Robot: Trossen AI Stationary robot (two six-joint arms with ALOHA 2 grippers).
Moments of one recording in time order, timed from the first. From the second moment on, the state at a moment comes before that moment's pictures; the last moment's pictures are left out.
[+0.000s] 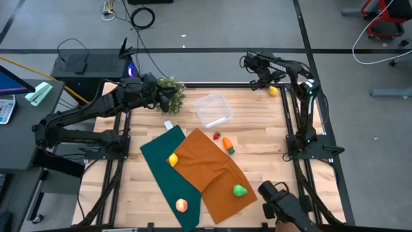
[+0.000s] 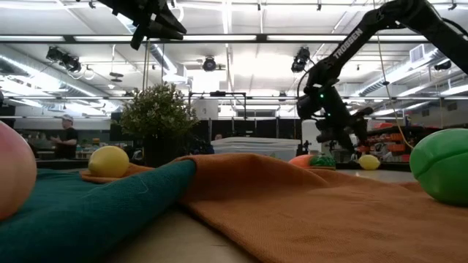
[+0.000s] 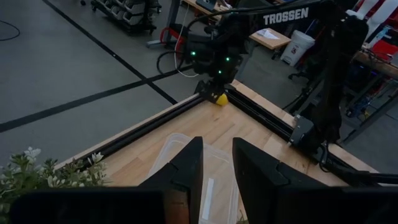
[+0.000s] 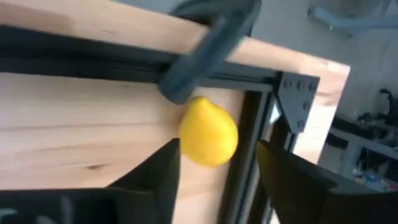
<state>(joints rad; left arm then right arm) 0.39 0.97 0.91 -0.19 -0.15 -0.40 -1.02 2.05 1.57 -1.27 0.46 0.43</state>
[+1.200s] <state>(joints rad) 0.39 0.97 0.91 -0.20 -0.16 -0.41 -1.07 2.05 1.40 -1.12 0.50 0.50</state>
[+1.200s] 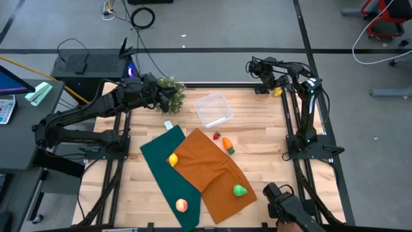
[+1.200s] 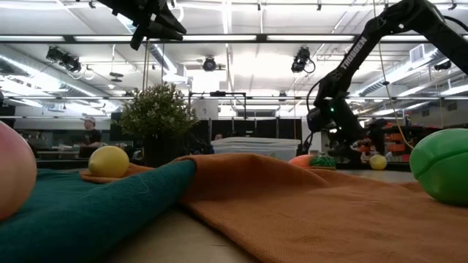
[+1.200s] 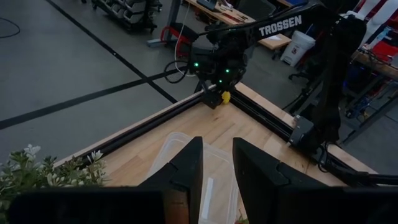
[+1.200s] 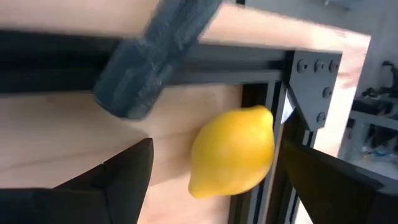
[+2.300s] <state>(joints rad) 0.39 0.97 0.91 -0.20 -0.15 -0.39 -1.09 2.05 1.36 -1.12 0.40 0.57</state>
